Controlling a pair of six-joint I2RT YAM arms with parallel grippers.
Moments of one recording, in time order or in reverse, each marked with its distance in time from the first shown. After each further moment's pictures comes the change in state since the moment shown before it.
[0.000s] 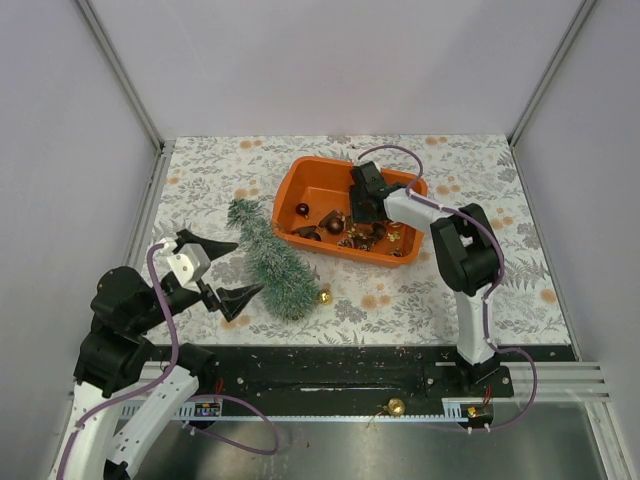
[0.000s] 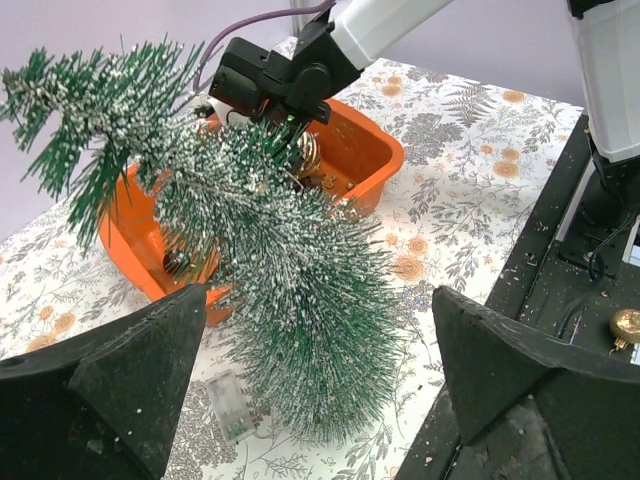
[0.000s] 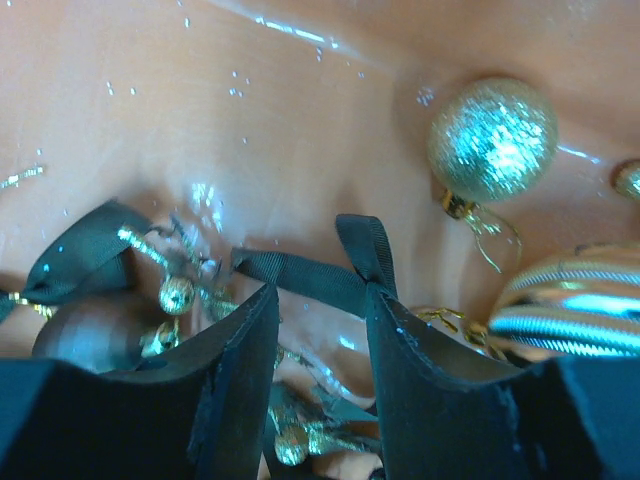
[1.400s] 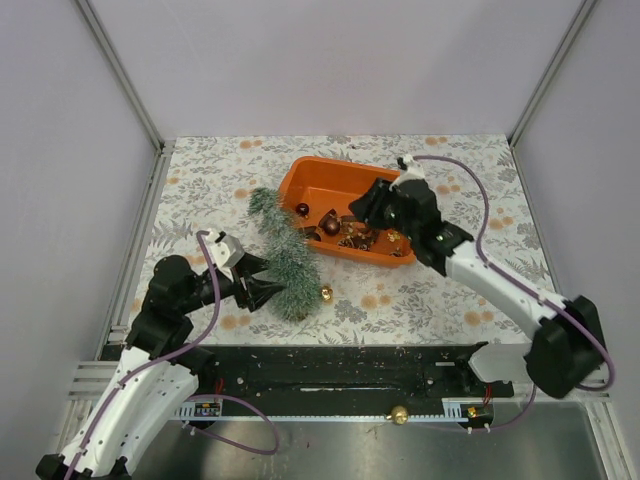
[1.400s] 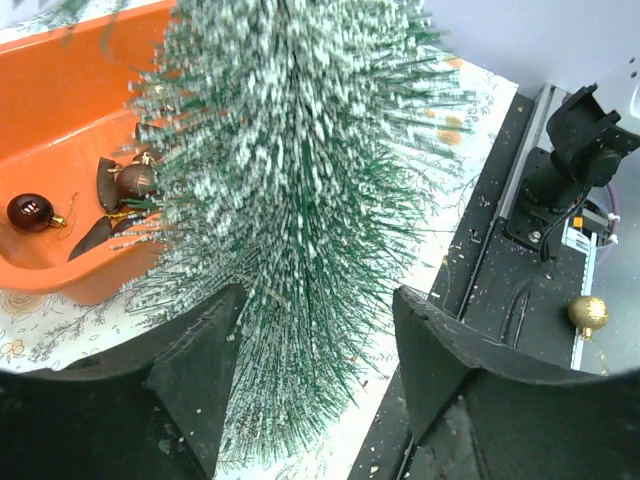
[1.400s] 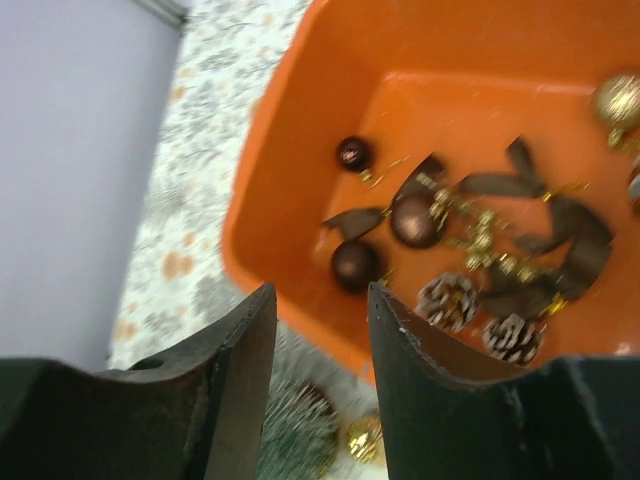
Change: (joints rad) left arm 0.000 0.061 -0.386 0.359 0.134 -0.180; right arm 0.106 -0.868 -0.603 0.365 -0.145 0.408
